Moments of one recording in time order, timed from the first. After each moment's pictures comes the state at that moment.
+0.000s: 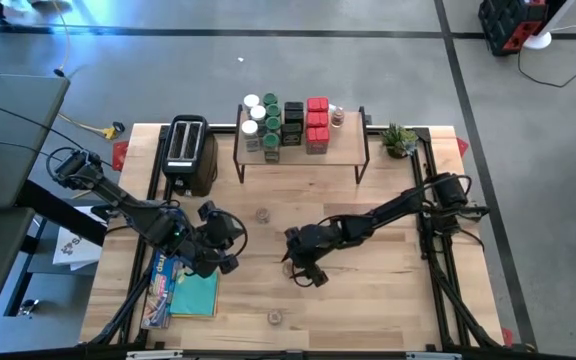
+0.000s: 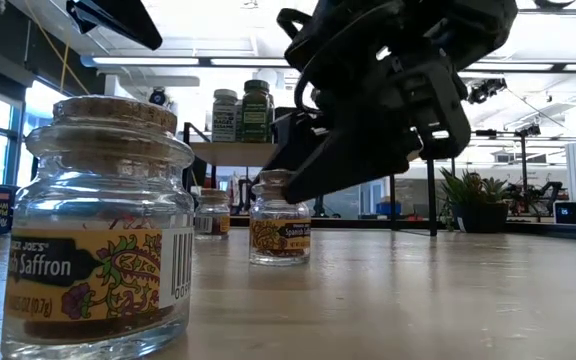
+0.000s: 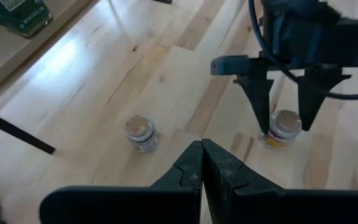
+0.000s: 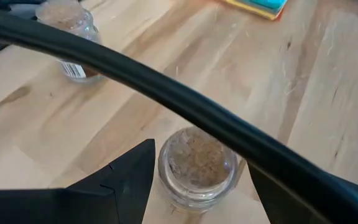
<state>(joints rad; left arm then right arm) -0.57 1.31 1.06 -0.78 -0.74 -0.80 0.21 1.95 1.03 0.26 -0.24 -0.27</state>
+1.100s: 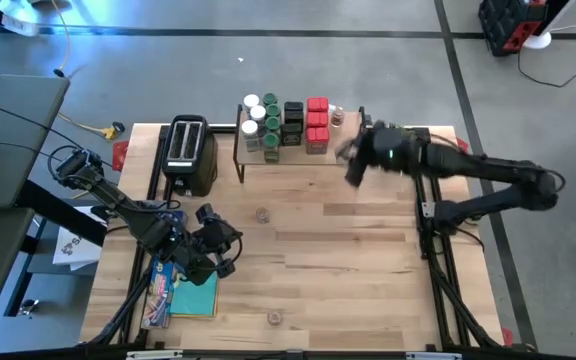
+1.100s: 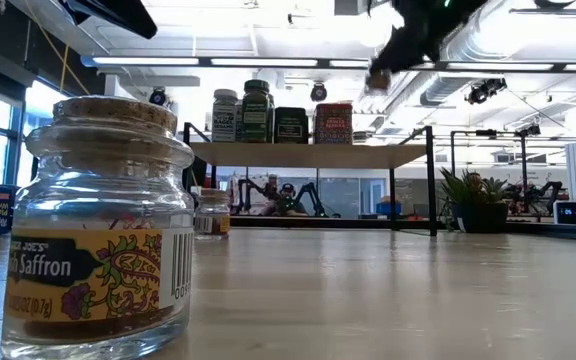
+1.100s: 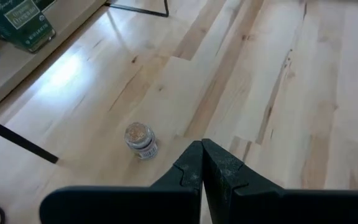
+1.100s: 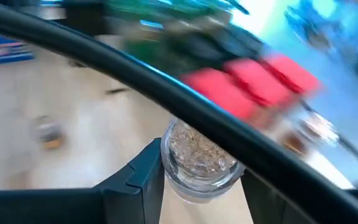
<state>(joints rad) -0.63 1.31 1.06 -0.78 -0.81 -0.80 -0.19 1.14 1.03 -0.43 0.35 -0.01</state>
